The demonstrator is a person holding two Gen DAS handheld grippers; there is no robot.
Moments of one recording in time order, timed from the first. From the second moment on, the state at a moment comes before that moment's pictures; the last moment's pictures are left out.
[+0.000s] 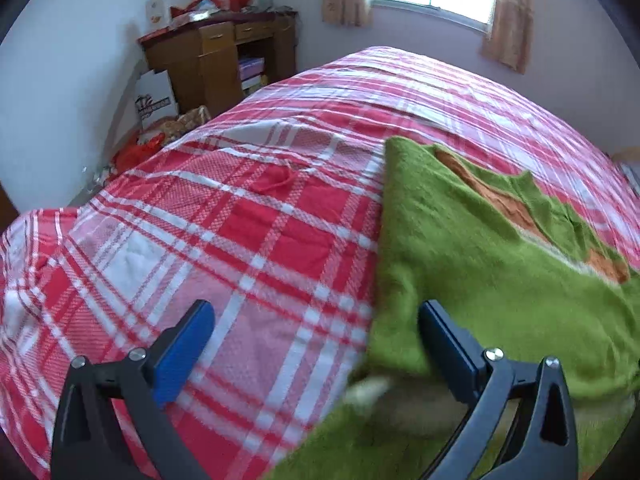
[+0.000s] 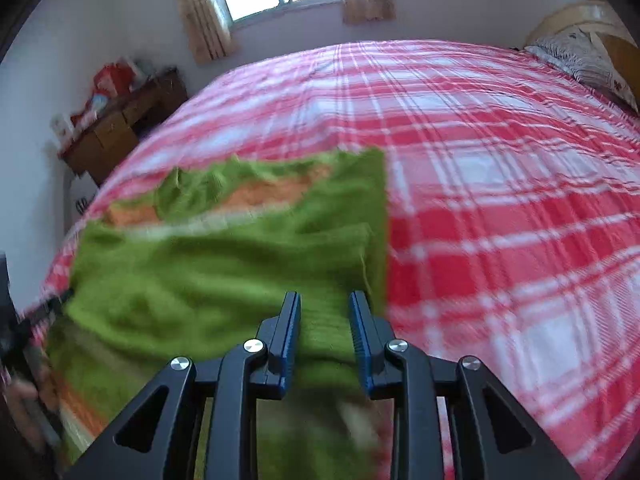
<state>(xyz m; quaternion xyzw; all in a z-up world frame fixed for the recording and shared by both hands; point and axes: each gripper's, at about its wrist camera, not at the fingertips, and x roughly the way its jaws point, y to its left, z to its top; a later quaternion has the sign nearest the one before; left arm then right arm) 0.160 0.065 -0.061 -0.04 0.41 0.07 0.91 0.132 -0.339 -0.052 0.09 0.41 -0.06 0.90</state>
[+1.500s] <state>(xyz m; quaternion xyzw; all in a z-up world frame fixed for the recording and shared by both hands) -0.045 0.154 -0.026 0.00 0.32 -0.06 0.94 -0.145 -0.287 -0.100 0.24 0.51 0.15 0.81</state>
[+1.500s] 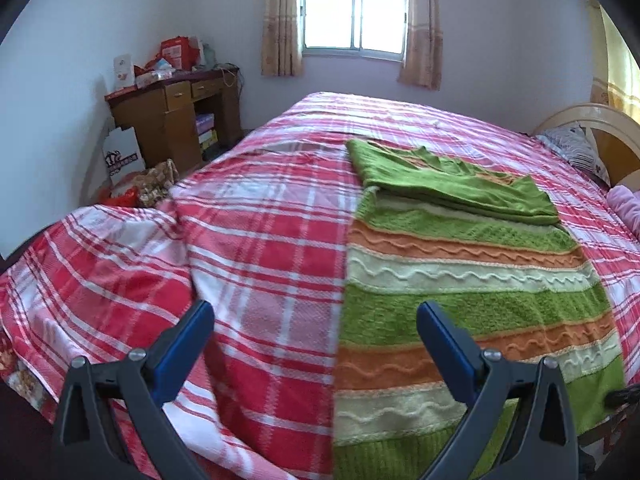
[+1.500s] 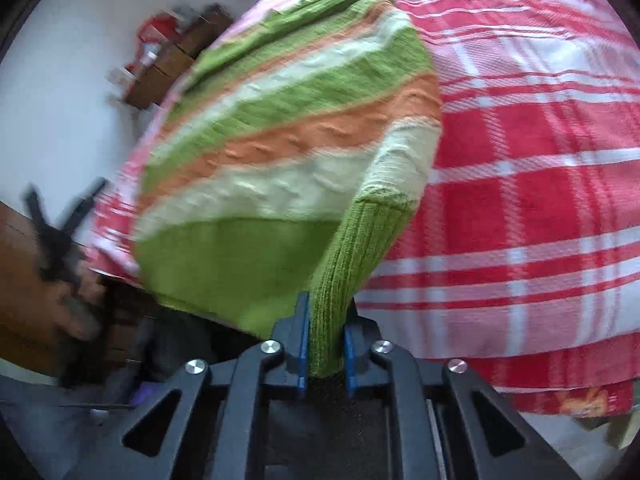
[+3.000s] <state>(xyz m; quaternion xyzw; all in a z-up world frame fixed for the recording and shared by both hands) 0.006 0.133 -0.063 -0.06 0.36 -0.19 0.91 0.049 -0.321 -0.095 0.27 0.41 0.09 0.87</state>
